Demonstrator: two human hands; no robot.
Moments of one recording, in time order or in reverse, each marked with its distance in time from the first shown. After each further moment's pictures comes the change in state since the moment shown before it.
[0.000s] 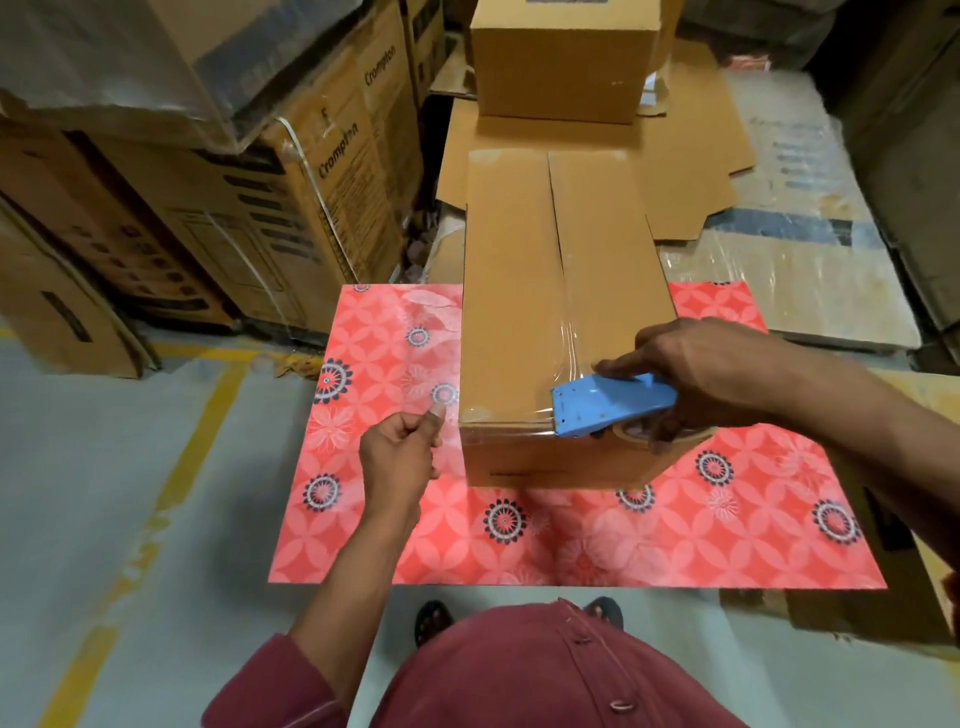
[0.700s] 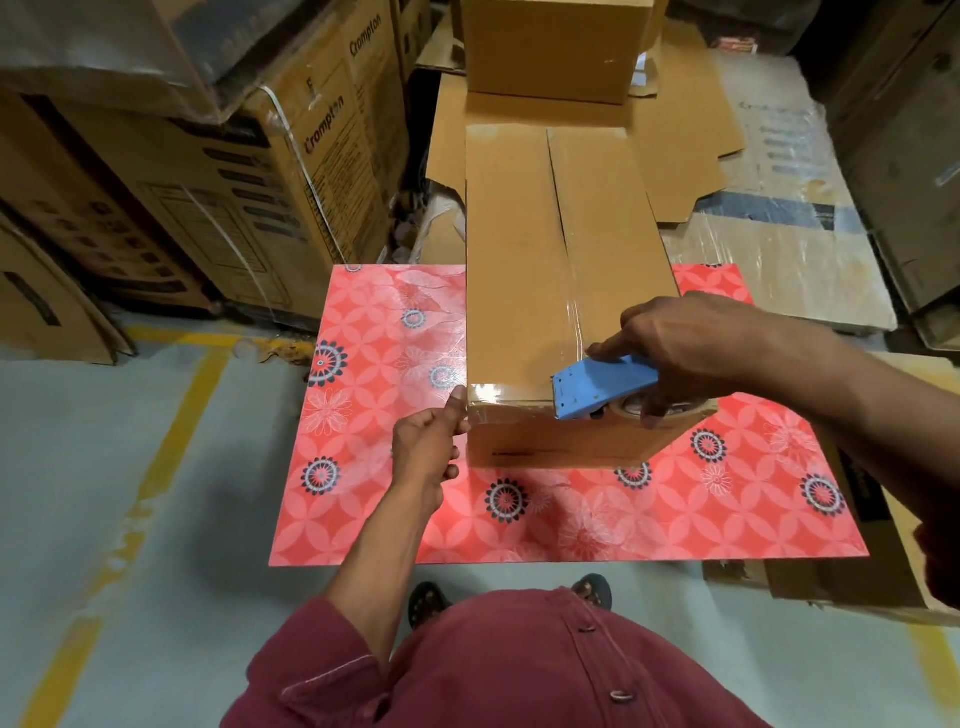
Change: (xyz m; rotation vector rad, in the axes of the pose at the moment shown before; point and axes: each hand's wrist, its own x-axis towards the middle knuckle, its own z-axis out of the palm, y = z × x) left_hand 0.013 -0.028 0.011 -0.053 -0.157 -0.271; right_hand 0.018 -0.033 -0.014 -0.109 -0.186 0.088
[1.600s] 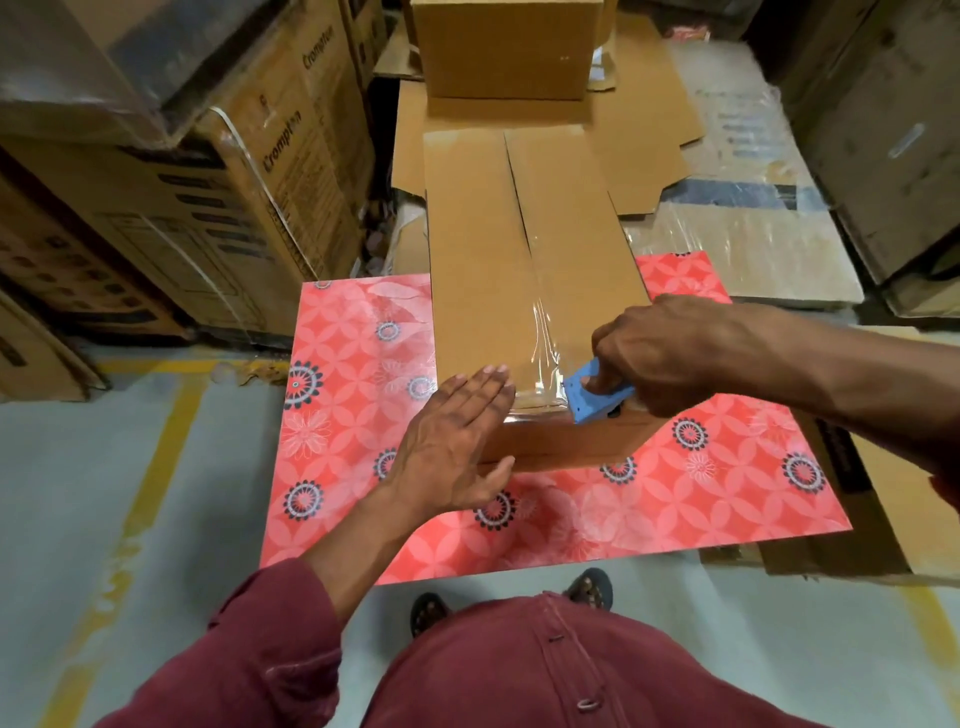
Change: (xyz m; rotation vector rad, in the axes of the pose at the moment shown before) left_hand 0.013 0.007 0.015 1.265 -0.266 1.525; right_hand -0.023 -0.011 -0.015 -0.125 -0.152 -0.028
